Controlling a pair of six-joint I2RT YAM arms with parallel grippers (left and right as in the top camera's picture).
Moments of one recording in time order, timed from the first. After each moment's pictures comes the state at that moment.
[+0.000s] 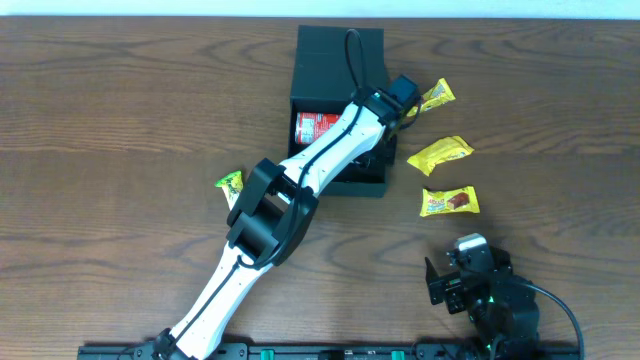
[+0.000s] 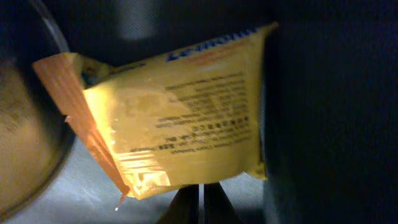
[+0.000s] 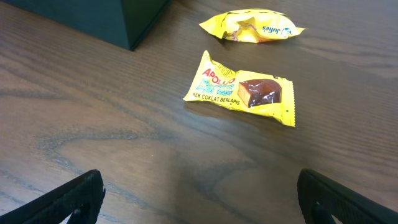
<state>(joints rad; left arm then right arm) -0.72 2.50 2.19 -1.15 -0.01 -0.56 0.19 0.01 0.18 -0.79 -0.01 -0.17</state>
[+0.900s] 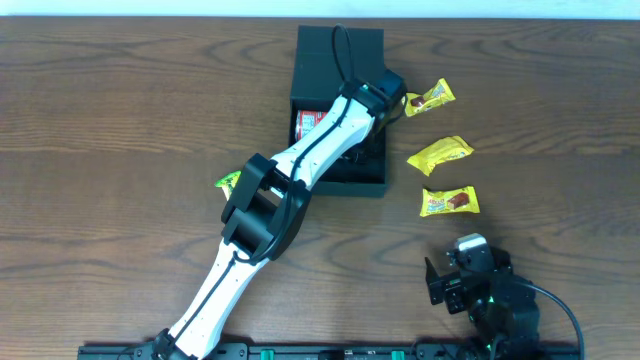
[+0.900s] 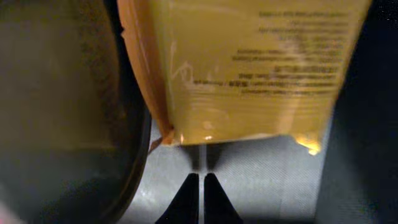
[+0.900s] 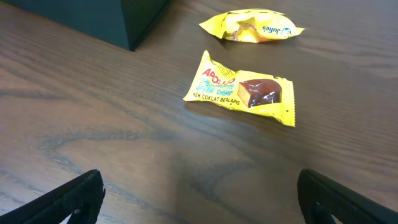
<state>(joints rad) -0.68 2.50 2.22 -1.21 -0.03 -0.53 0.19 0.01 0.18 -0.79 -0.01 -0.17</state>
